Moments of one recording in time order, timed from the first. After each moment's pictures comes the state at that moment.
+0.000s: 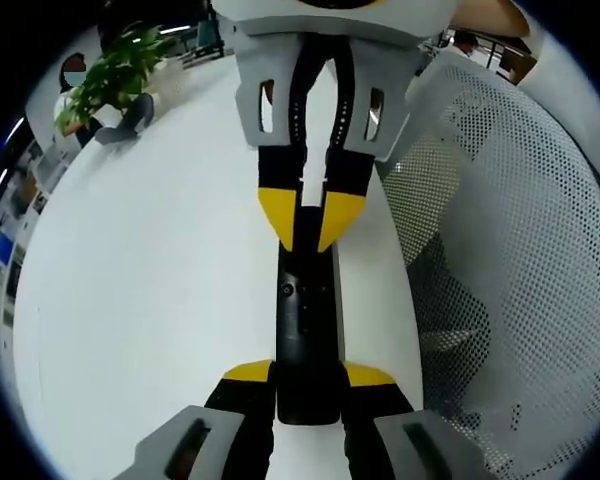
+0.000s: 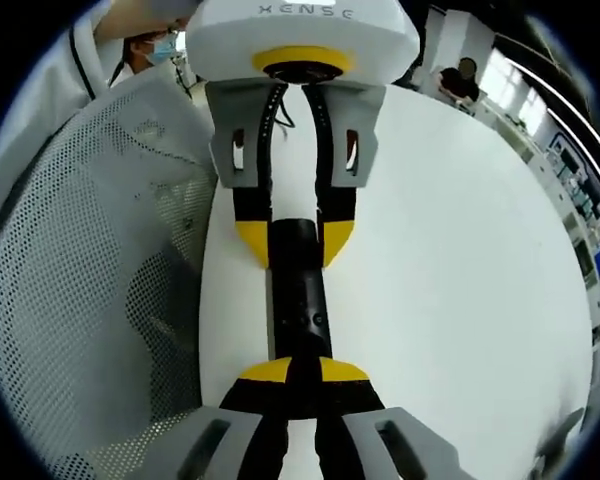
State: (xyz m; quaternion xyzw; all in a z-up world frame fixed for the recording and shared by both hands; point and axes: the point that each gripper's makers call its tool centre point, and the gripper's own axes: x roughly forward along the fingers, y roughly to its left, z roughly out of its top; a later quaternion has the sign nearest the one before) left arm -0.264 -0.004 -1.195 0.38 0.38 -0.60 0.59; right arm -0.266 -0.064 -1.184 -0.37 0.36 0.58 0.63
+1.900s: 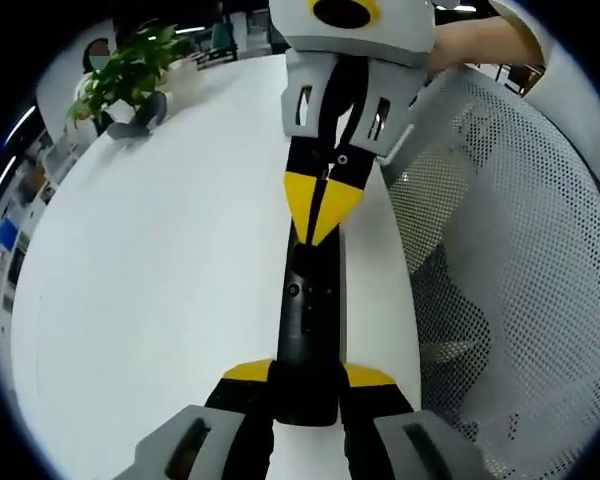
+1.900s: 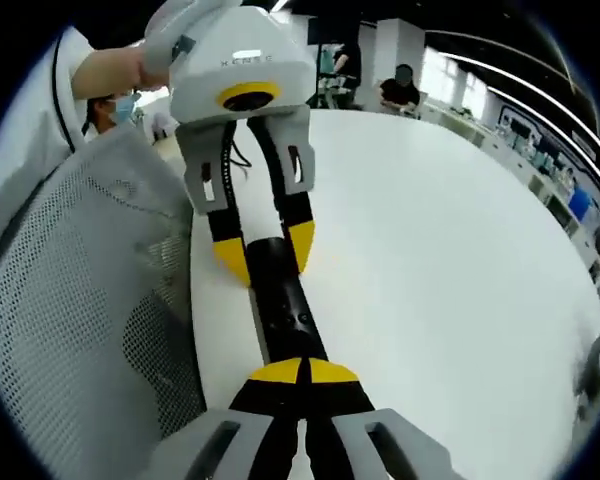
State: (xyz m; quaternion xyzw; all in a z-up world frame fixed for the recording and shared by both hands) left arm -0.263 -0.005 -1.194 0.36 0.38 -0.59 0.61; right arm -0.266 -0.064 -1.180 -0.27 0.35 0.55 0.71
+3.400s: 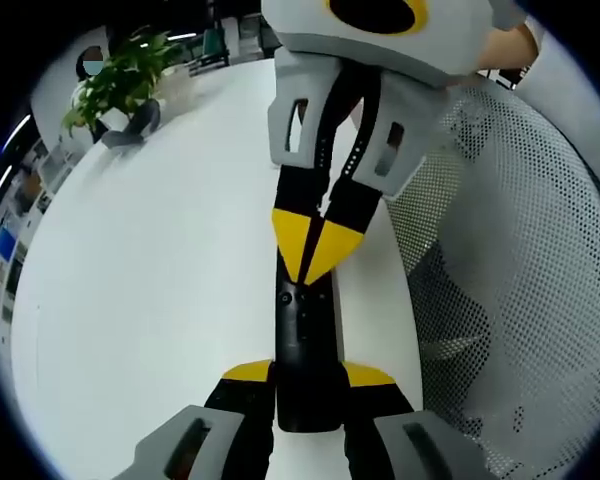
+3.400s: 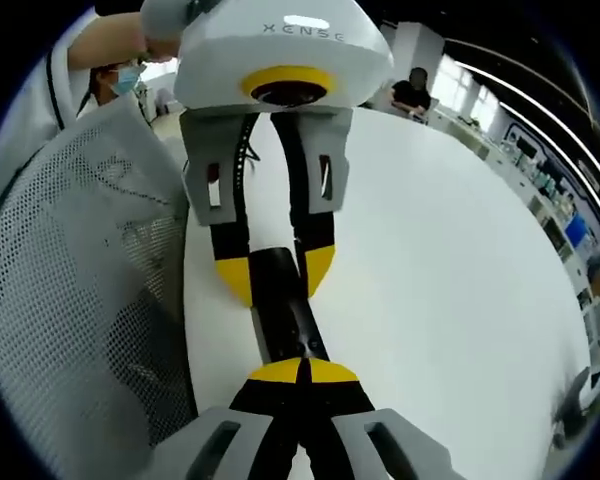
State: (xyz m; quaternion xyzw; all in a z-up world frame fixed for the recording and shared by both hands) left arm -0.265 -0.004 -1.195 0.36 0.37 -0.61 0.61; right arm -0.262 -0.040 -1.183 -0.31 0.34 0.52 0.72
